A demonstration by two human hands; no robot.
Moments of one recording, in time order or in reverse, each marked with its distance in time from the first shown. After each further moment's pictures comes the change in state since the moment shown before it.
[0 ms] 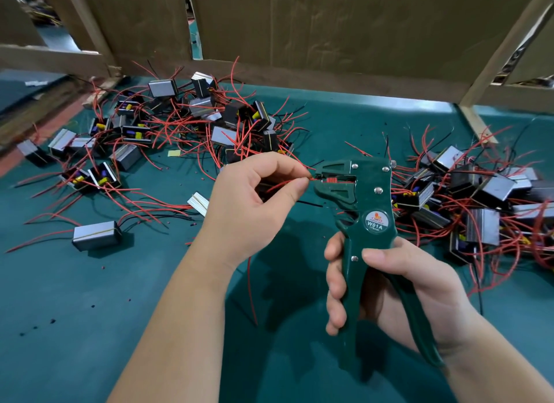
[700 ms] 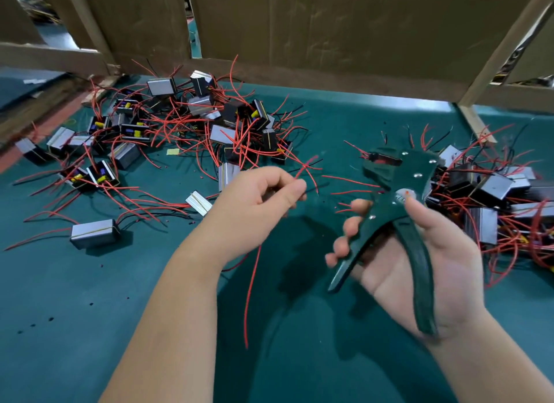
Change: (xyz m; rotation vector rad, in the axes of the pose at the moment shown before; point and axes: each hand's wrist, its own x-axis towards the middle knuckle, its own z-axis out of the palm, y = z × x) left_hand 0.001 -0.010 -0.002 0.033 -0.217 -0.297; right_hand 0.006 -0.007 0.006 0.214 0.318 -0.187
